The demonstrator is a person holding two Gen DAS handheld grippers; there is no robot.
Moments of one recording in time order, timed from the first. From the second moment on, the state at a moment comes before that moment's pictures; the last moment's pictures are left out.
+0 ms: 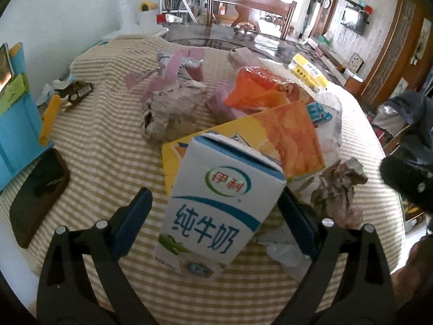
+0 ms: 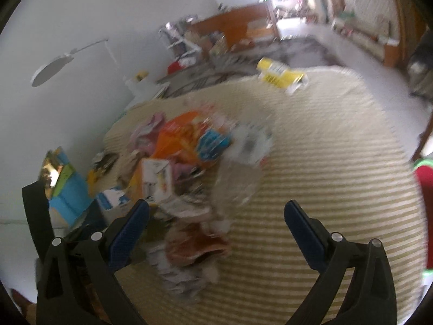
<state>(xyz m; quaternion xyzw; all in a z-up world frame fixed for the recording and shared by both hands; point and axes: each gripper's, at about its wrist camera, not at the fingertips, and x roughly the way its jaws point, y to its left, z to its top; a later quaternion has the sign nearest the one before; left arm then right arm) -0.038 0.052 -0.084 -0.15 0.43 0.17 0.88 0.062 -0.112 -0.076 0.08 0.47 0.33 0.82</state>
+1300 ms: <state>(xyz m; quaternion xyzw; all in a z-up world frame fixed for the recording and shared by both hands) -0.054 0.002 -0.003 -0.18 0.28 0.06 0.94 0.064 -0.200 -0.036 0.13 0.37 0.28 0.88</state>
